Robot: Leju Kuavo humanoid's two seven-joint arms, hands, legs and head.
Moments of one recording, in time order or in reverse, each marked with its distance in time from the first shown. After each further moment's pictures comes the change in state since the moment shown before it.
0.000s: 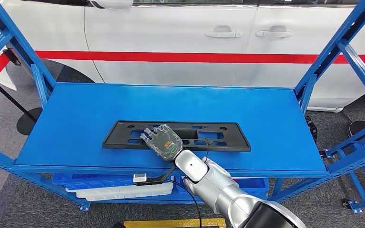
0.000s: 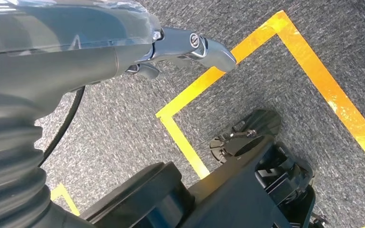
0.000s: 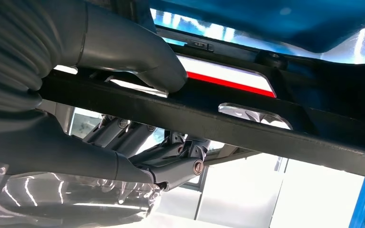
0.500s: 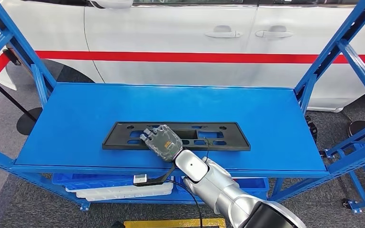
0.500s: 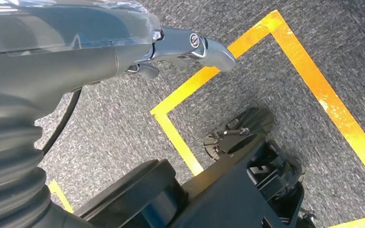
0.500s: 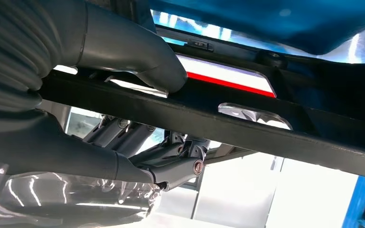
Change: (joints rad) left arm -0.001 0.000 0.000 0.000 0.020 -0.010 -0.019; right arm 0.001 -0.001 -0.004 -0.002 -0.025 0.000 -0.021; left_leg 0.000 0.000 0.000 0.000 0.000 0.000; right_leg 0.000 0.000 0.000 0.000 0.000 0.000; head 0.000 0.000
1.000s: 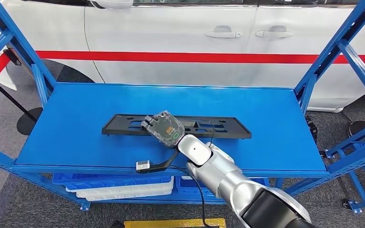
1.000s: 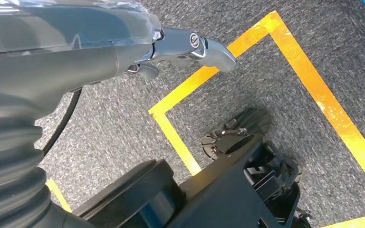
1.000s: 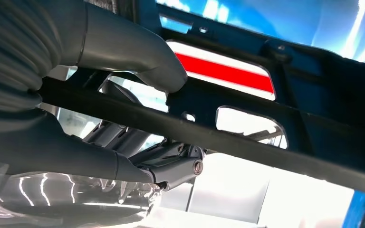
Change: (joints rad) left arm -0.002 0.000 0.002 0.000 0.009 -0.001 -0.004; right arm -0.113 -0.021 0.007 0.022 -0.107 0.026 -0.099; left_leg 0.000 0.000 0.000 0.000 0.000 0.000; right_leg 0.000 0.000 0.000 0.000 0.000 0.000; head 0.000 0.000
